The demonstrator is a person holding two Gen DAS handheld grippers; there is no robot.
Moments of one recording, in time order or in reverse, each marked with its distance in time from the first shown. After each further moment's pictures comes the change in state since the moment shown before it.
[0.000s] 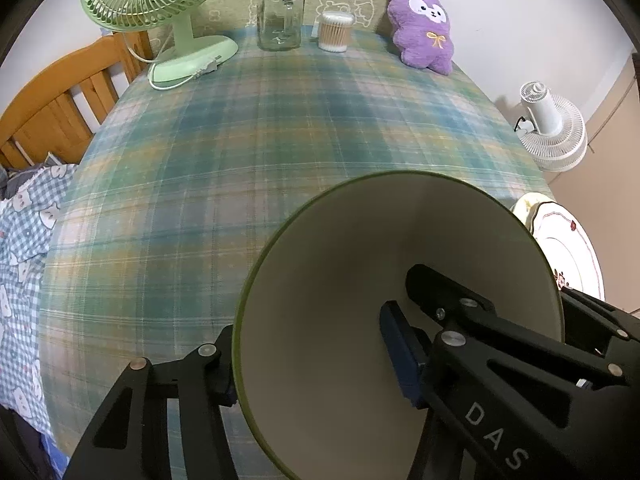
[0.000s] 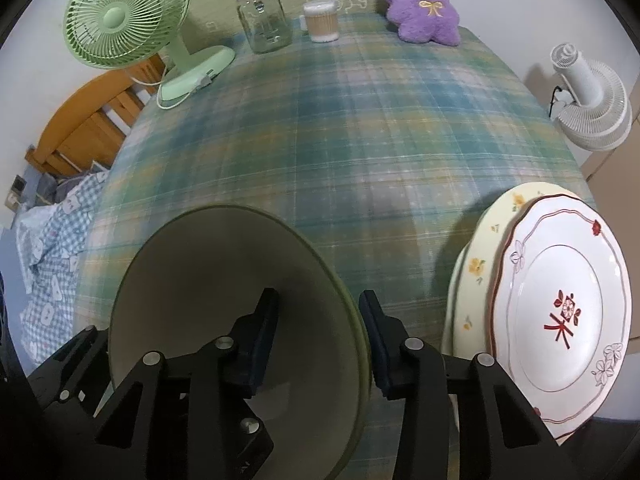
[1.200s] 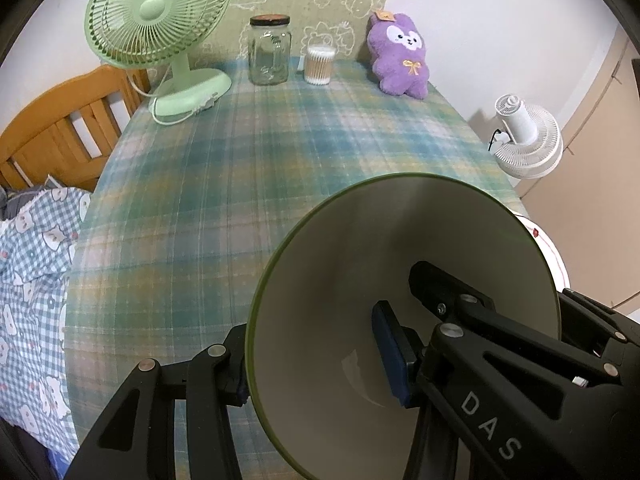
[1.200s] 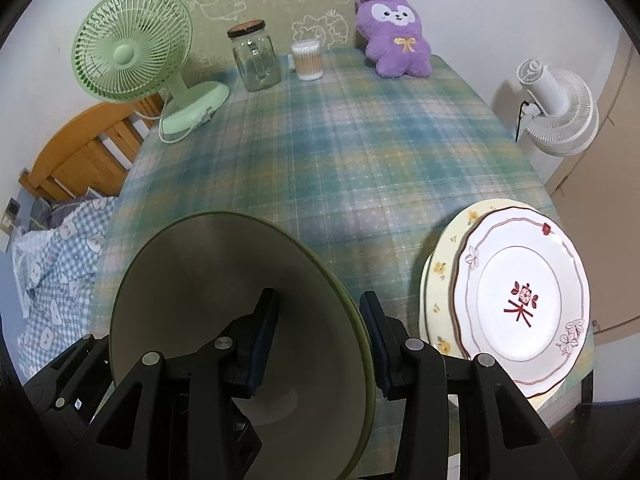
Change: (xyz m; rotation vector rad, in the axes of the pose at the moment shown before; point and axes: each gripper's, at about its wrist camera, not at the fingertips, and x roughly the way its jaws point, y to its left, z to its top) left arm -0.053 -0.002 0.004 0.045 -0.063 -0.036; right arm -0.058 0.016 -0.003 0.056 -0.093 -0.063
